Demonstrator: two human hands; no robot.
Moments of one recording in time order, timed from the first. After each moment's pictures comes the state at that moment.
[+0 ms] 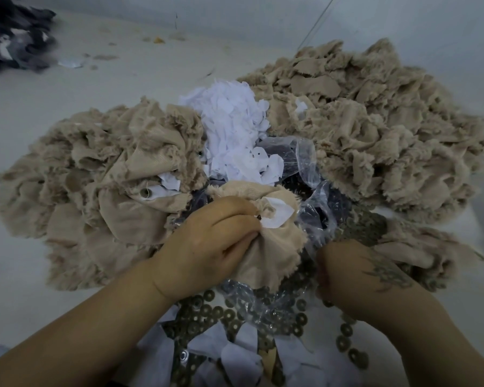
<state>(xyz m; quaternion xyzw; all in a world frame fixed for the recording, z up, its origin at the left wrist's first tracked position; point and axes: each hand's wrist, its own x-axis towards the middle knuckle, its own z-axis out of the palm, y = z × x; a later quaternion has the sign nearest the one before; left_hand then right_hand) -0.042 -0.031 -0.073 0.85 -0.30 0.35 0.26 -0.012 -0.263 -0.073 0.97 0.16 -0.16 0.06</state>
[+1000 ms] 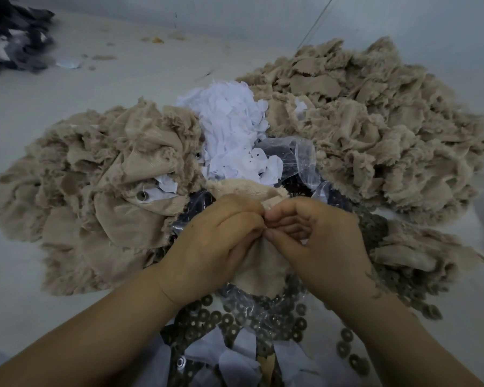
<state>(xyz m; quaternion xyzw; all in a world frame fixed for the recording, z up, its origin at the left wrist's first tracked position) -0.034 -0.035 -0.079 0.85 -0.32 0.29 0.29 -0.023 -0.212 -0.045 0.85 0.21 0.07 -0.48</state>
